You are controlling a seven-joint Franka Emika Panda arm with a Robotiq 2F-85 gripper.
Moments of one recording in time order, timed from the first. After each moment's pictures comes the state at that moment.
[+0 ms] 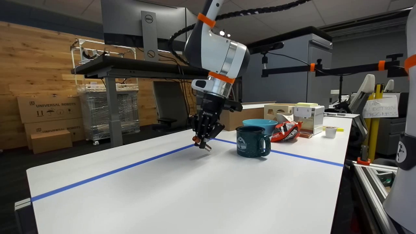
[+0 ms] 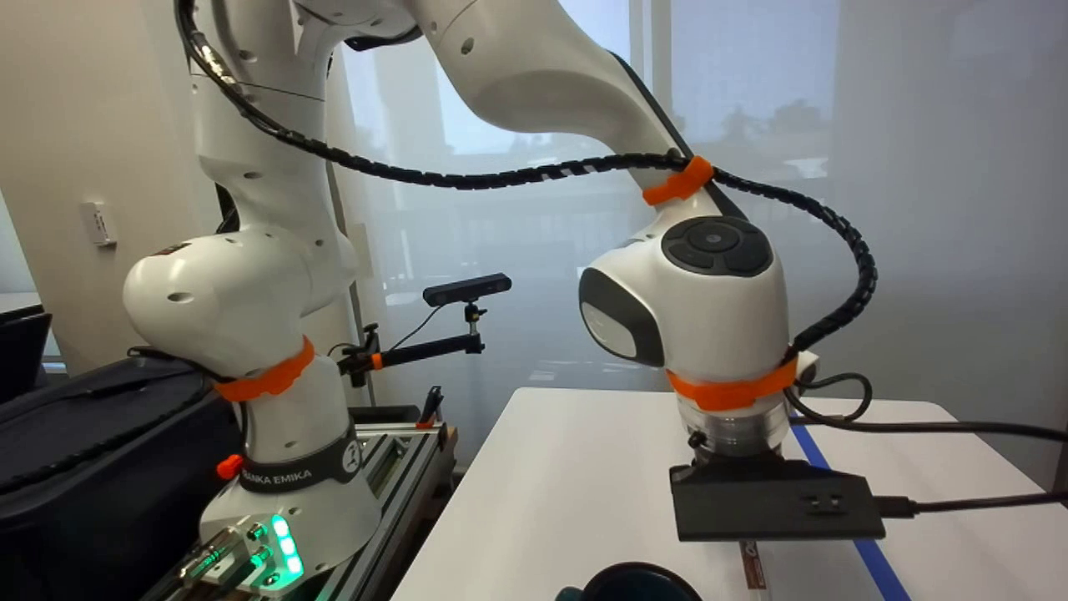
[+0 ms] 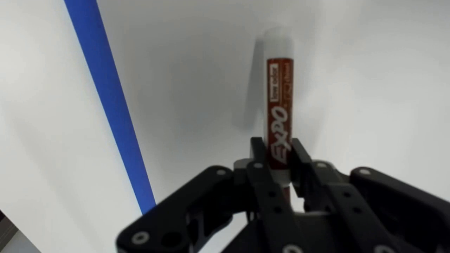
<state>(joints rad) -0.06 0.23 -0.07 -2.43 0.87 2.70 -2.38</state>
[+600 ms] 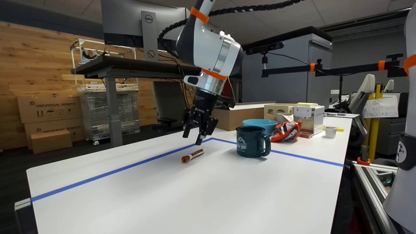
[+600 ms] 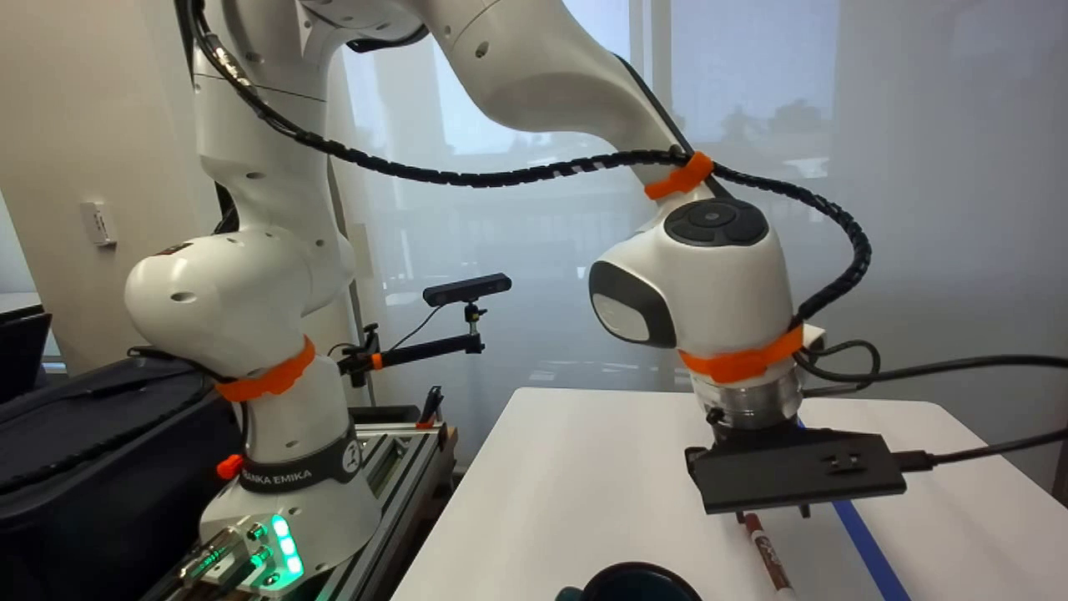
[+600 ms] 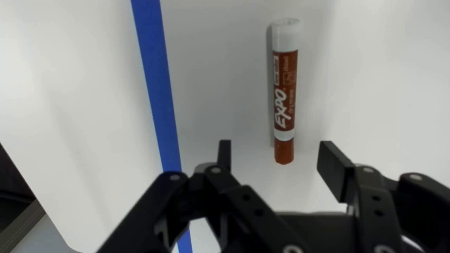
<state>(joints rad) -0.04 0.24 -0.03 -2.41 0.87 2.80 -2.37</state>
